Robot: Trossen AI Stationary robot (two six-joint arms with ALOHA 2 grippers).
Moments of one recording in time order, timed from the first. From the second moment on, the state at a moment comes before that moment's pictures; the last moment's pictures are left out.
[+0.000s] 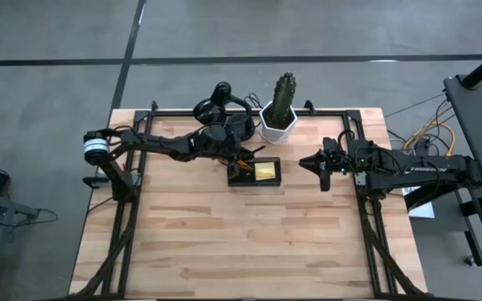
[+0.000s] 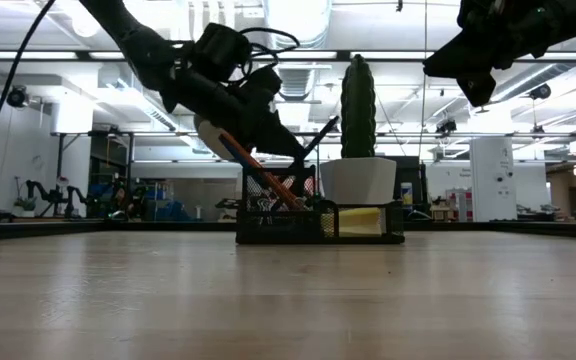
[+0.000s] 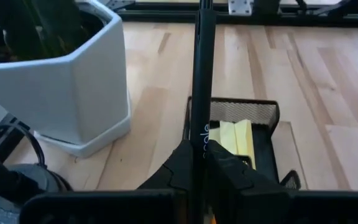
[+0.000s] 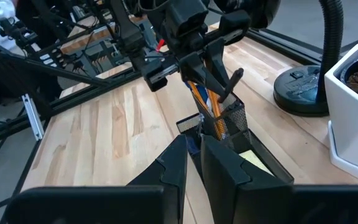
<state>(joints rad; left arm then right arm) 0.31 1.65 0.90 0.32 0.12 0.11 -0.11 0.66 0.48 -0.12 0.03 0.39</state>
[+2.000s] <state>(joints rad) 0.10 0.86 0.59 0.31 0.13 -0.17 -0.11 0.66 0.48 -0.13 0.03 0.39</state>
